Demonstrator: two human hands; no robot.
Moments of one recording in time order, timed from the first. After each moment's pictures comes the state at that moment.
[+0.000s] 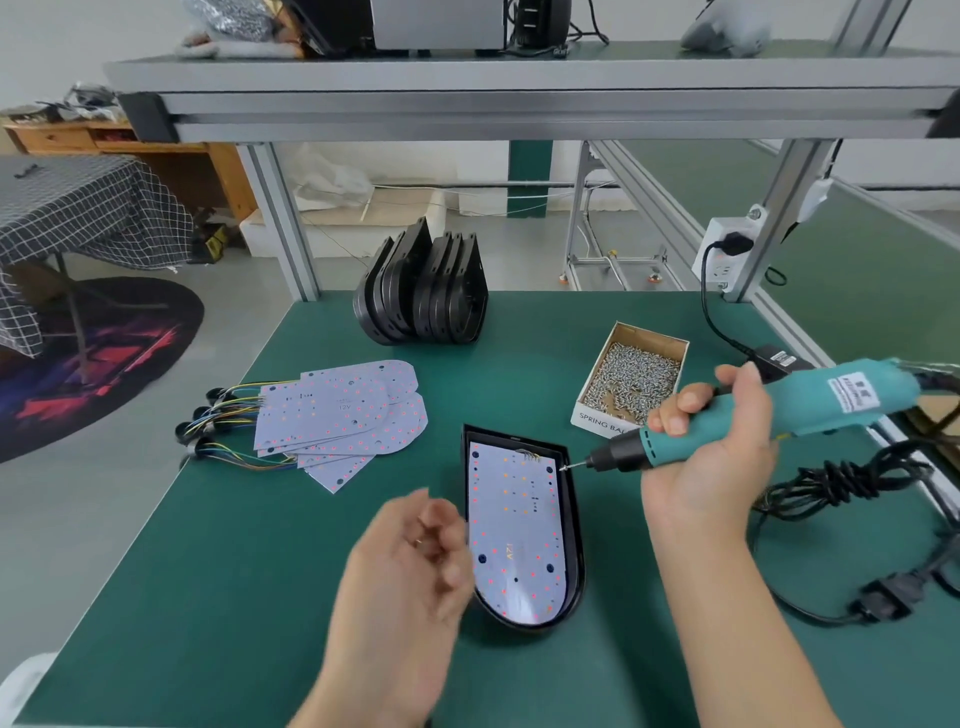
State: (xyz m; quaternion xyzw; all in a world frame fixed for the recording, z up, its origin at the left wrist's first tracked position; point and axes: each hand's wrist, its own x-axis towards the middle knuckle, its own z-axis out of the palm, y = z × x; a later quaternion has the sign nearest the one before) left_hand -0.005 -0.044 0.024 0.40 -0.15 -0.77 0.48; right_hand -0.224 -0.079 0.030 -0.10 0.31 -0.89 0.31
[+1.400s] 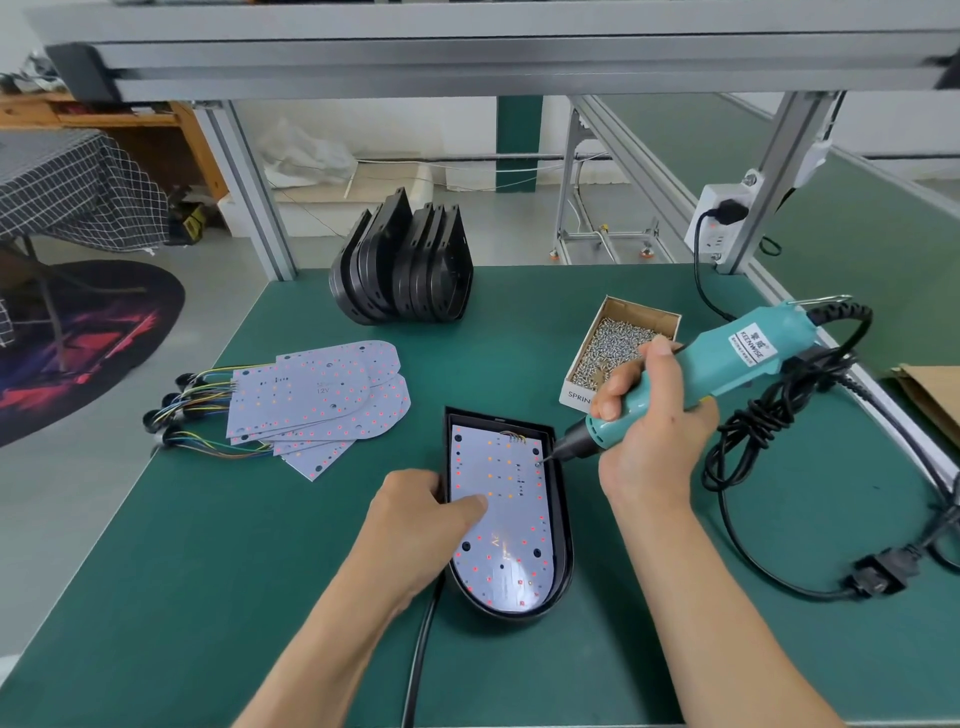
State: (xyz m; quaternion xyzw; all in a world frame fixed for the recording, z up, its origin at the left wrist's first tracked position) left_hand -0.018 -0.100 -0.022 0.62 -0.60 -0.44 0.24; right_hand -0.215 -0.104 0.007 -0.20 0.38 -0.85 0.30
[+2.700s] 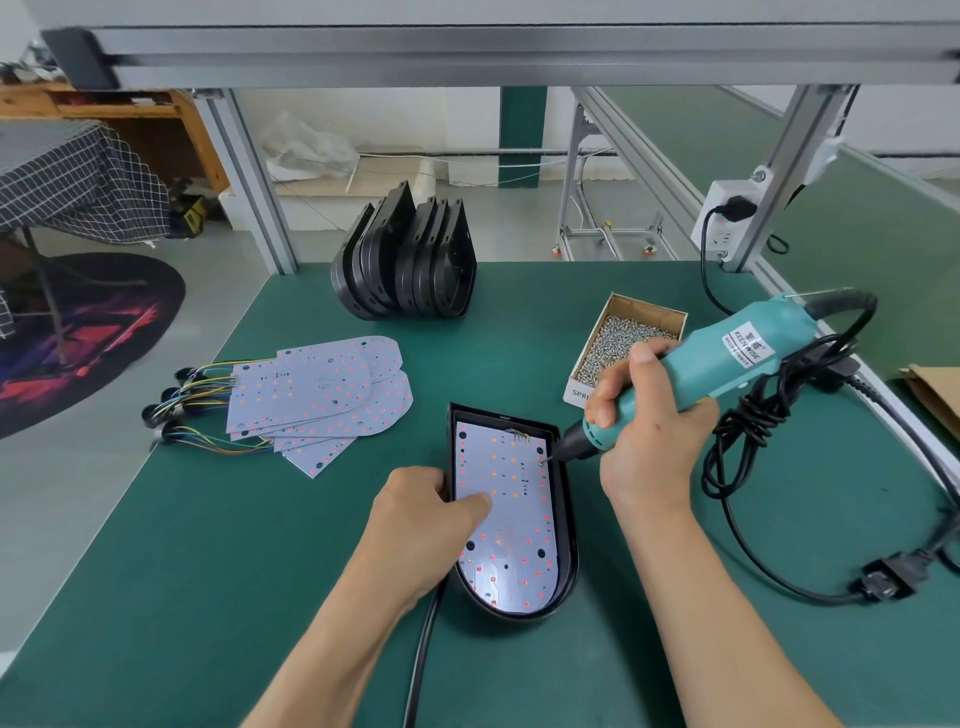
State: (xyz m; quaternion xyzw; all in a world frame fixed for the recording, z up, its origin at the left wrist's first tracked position) left_hand -0.021 -0.101 -0.028 0.62 -0.59 -0.45 0.26; right_hand -0.213 -0.106 0.000 -0.30 0.38 -0.83 0.27
